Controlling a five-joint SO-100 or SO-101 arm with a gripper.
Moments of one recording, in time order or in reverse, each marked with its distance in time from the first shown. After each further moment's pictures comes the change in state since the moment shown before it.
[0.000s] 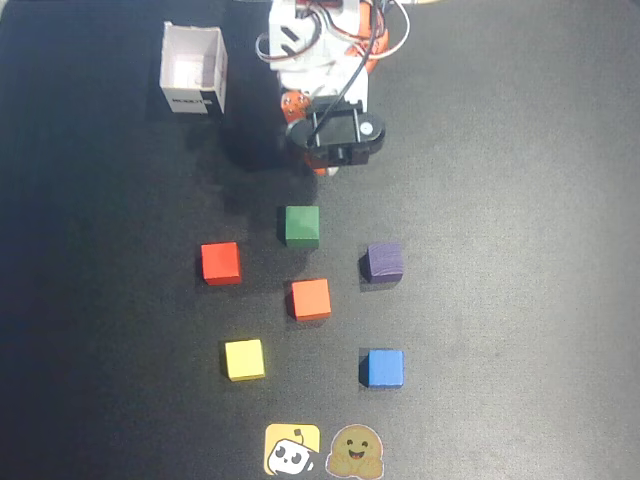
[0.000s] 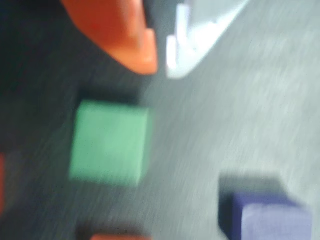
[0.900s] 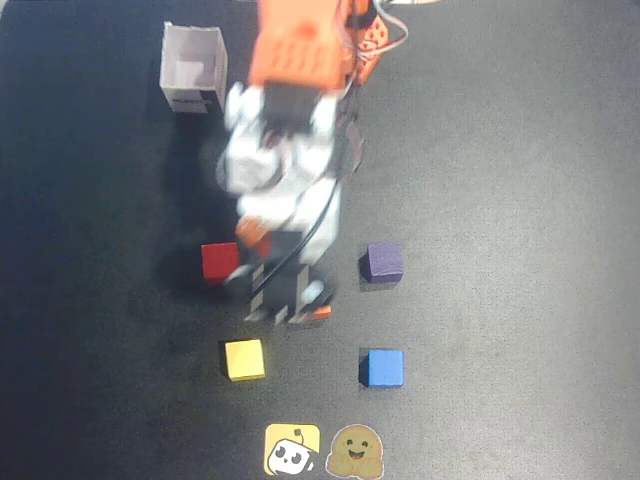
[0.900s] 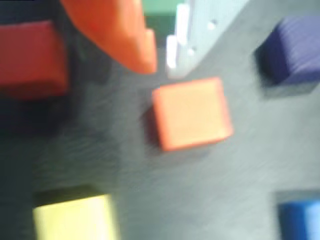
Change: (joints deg) arm 5.6 -76.6 -62.4 -1.3 7.9
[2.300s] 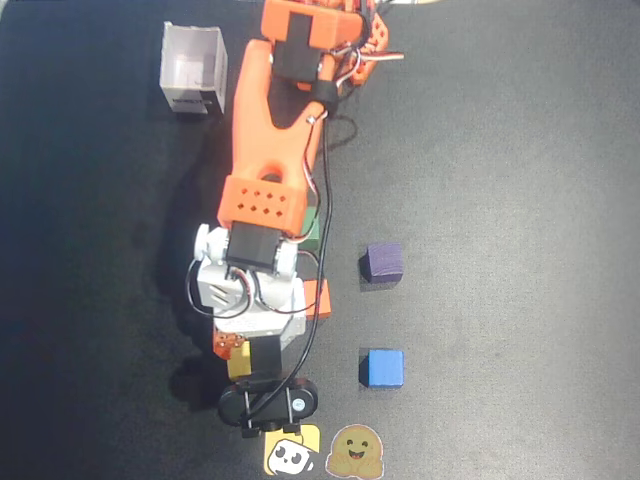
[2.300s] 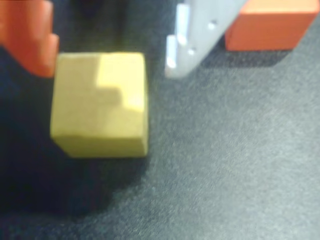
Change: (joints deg) arm 1.1 -37.1 -32.7 1.9 -12.9
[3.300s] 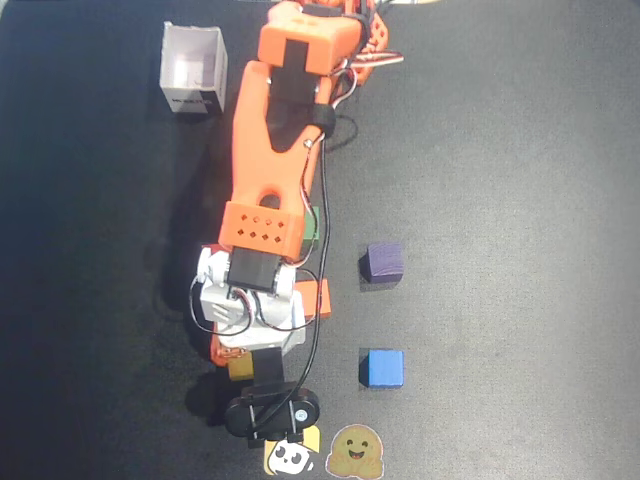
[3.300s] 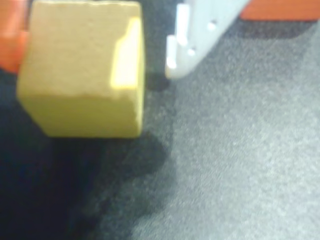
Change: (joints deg) arm 0.1 -7.2 -1.3 -2.5 -1.3
